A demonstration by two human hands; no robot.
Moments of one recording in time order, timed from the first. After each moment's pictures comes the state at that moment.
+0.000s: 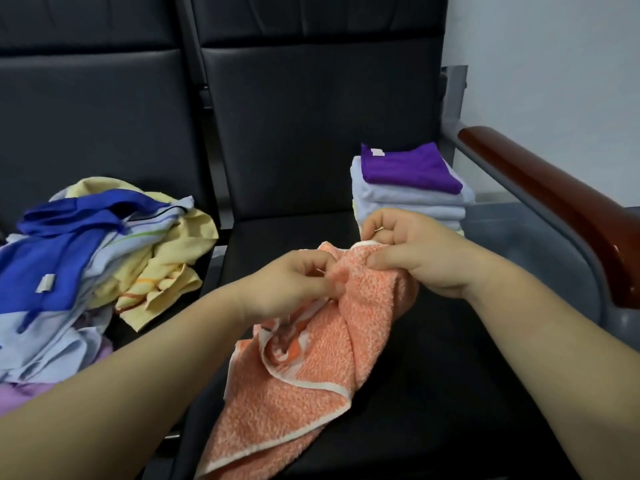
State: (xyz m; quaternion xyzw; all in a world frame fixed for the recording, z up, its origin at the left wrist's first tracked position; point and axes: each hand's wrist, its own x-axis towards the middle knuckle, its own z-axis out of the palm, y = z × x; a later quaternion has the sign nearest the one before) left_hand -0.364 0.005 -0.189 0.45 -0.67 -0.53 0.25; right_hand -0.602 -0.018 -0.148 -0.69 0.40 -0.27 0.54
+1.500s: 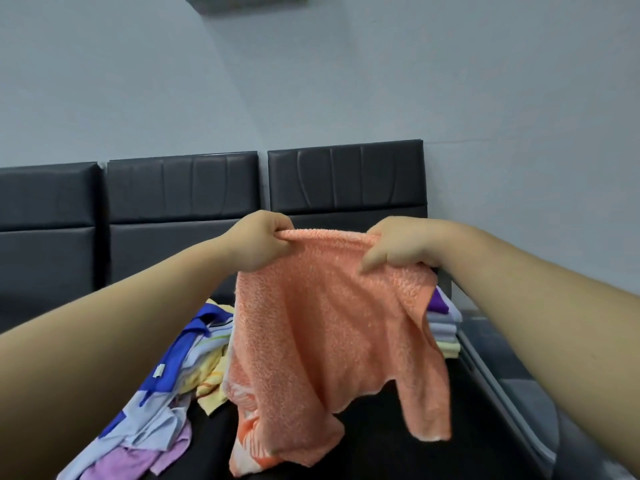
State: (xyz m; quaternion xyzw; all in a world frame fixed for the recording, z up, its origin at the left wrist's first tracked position) left_hand -0.313 0.052 0.080 0.62 -0.74 -0.03 0.27; right_hand -0.570 0.013 0.085 -0.80 0.52 -0.14 0.27
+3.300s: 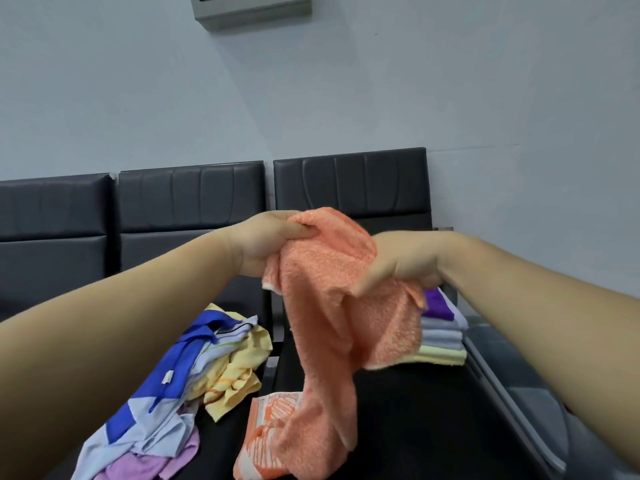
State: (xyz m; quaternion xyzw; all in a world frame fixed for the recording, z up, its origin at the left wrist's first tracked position) left_hand -0.325 0.057 0.094 0.44 -0.61 -0.53 0.40; right_hand -0.567 0.034 0.080 -0.77 0.38 -0.10 0.49
